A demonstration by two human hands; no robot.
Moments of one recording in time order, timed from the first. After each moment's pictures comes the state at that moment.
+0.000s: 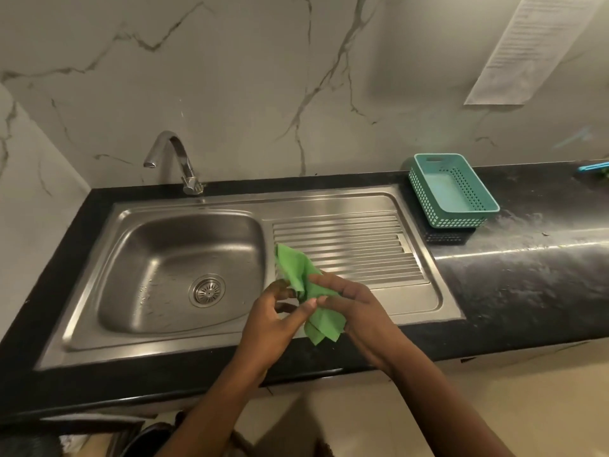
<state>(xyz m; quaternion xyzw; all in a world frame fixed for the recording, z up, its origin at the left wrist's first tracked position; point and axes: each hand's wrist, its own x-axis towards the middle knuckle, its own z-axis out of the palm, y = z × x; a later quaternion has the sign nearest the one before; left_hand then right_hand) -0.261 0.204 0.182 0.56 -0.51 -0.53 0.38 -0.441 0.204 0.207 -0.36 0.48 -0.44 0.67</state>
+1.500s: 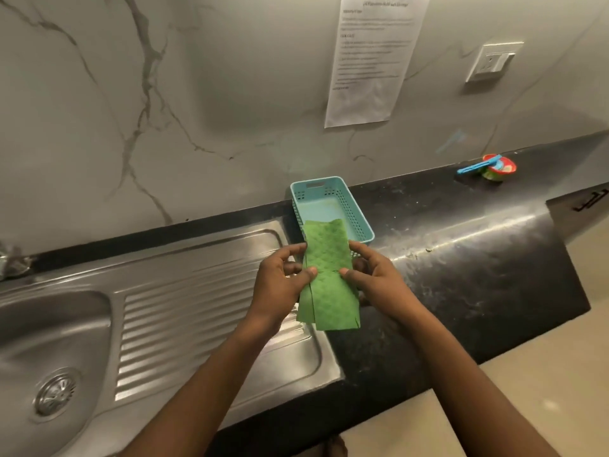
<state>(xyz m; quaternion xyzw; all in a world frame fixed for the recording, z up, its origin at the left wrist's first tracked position) -0.595 0.033 0.203 0.47 -0.53 -0.59 0.39 -0.784 0.090 0.220 -0.41 0.60 -0.47 0.51</state>
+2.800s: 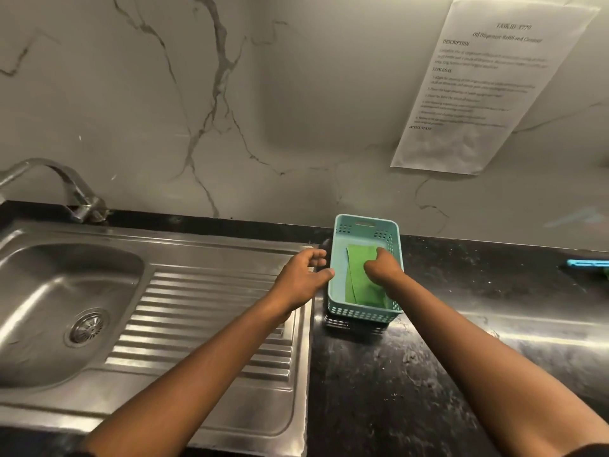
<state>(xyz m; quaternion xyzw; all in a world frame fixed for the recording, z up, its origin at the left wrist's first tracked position) -0.659 -0.063 0.200 0.61 -0.51 -0.49 0.35 -0.860 -0.153 0.146 -0.53 0.75 -0.15 0.36</state>
